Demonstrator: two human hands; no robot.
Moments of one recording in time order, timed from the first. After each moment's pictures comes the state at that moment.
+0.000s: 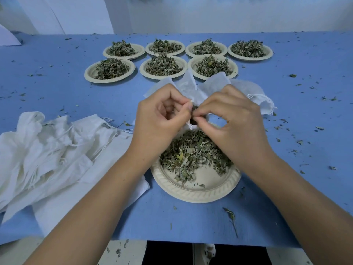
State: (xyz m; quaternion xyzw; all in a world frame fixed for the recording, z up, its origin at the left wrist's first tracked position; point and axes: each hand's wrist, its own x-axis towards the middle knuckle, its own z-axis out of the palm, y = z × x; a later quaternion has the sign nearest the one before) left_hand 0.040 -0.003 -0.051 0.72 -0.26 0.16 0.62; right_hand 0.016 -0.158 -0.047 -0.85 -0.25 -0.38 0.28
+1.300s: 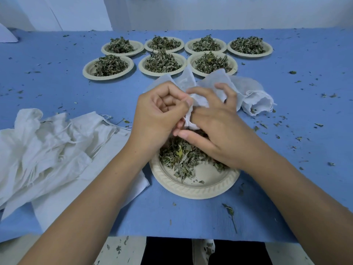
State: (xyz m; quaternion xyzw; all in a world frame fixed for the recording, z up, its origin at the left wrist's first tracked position) left_hand 0.040 -0.004 -0.049 0.66 -0.21 0.08 0.71; right_hand 0.012 -0.153 -0.042 -0.92 -0.31 -0.20 0.13
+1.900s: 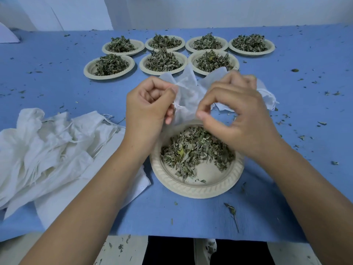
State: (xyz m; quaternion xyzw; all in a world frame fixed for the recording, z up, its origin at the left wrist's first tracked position) left_hand 0.047 0.000 -0.048 0.64 -0.12 0.11 0.75; right_hand 0.012 -0.165 -0.035 -0.85 -0.29 -0.27 0.34
